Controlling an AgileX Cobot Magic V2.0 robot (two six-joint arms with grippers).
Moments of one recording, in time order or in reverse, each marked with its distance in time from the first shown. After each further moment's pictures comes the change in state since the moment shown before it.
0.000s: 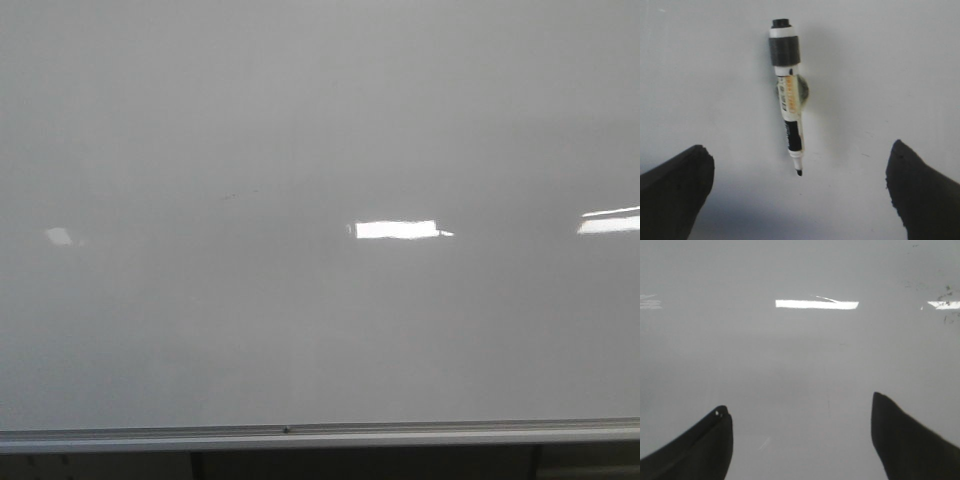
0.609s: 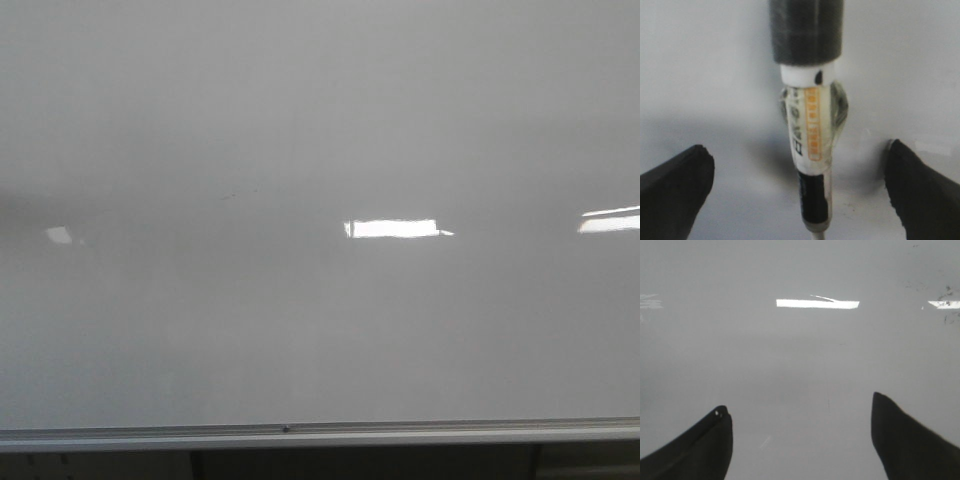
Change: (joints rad) left arm 0.021 0.464 -0.148 -0.004 -0.210 -0.002; right arm 0.000 0.000 0.000 0.000 0.001 0.000
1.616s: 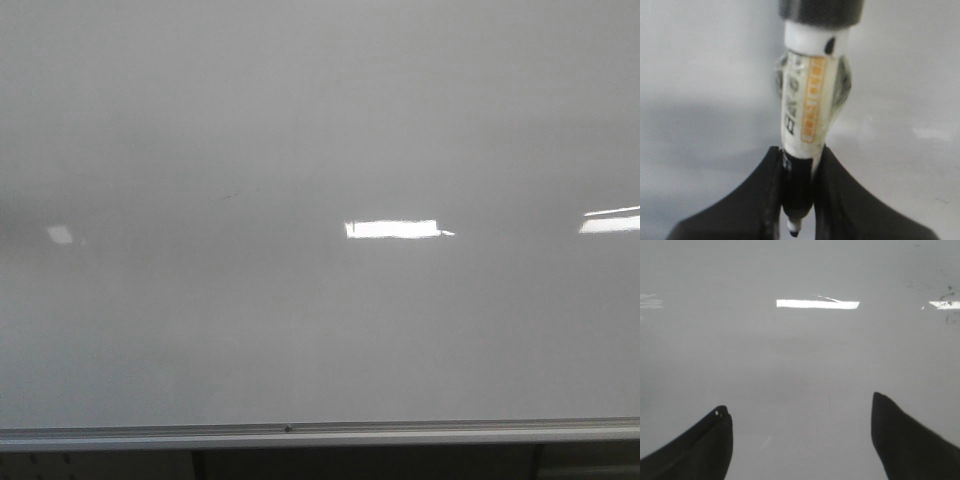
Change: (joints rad) left arm 0.000 -0.021 -0.021 0.001 0.089 0.000; right arm 0.000 0.000 0.000 0.000 0.003 0.000
